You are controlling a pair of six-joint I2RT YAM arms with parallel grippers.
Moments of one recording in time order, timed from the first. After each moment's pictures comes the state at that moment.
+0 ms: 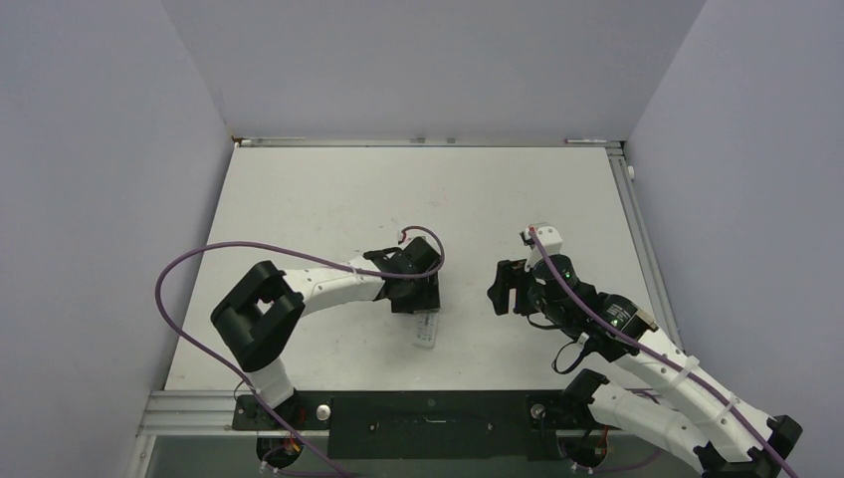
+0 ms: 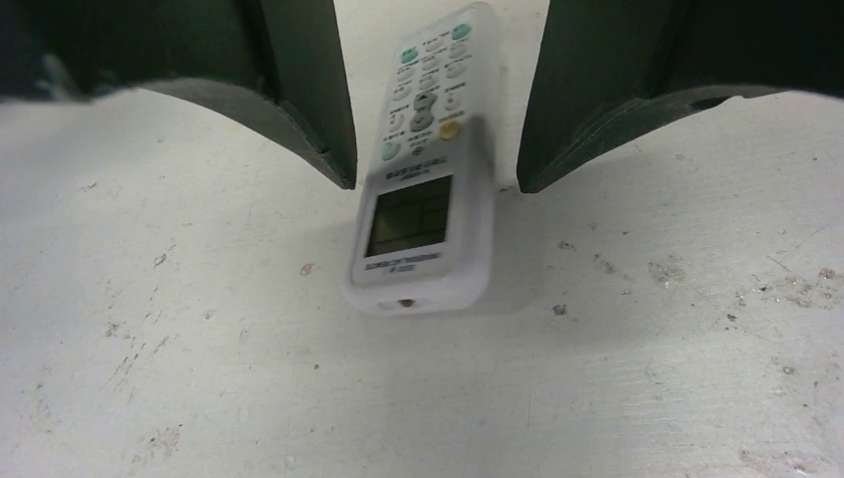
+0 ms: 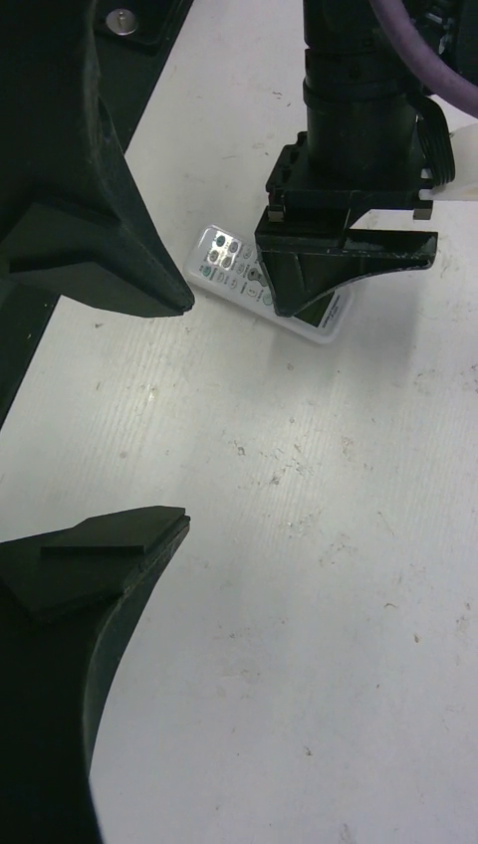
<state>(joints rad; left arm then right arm) -0.88 1.72 1.05 -0.46 -0.07 -0.91 0.76 0.76 0.82 -0.71 0.21 0.44</state>
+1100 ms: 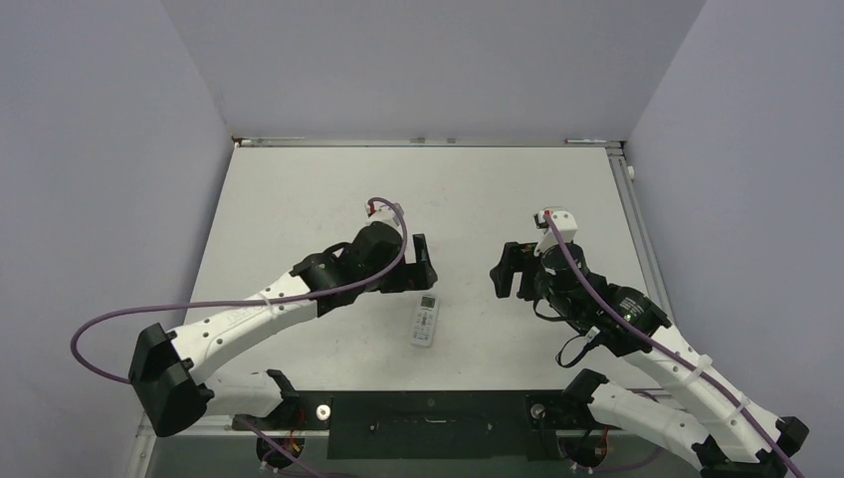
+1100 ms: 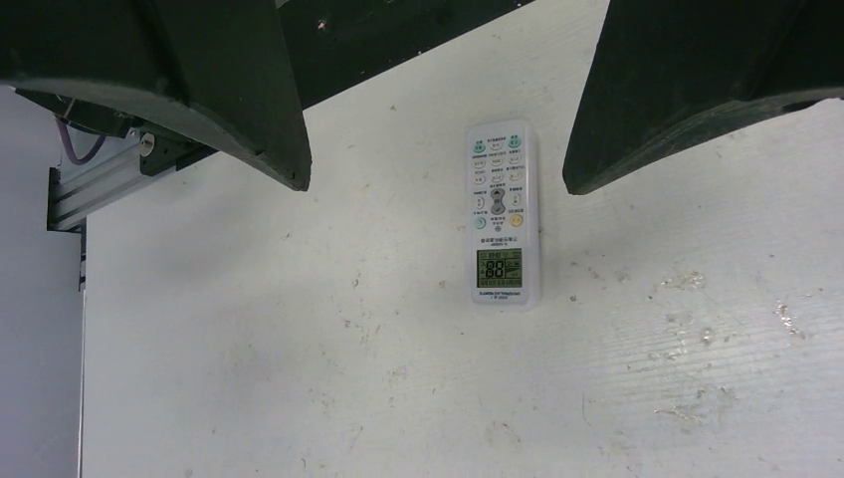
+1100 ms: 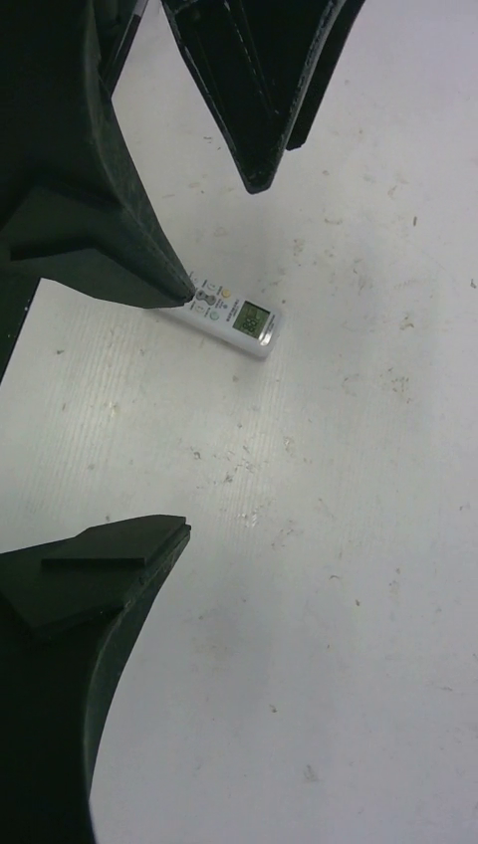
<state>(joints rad) -0.89 1.28 1.04 -0.51 -0.17 -0.83 0.76 0.79 0.94 -0.75 0.30 0.48</state>
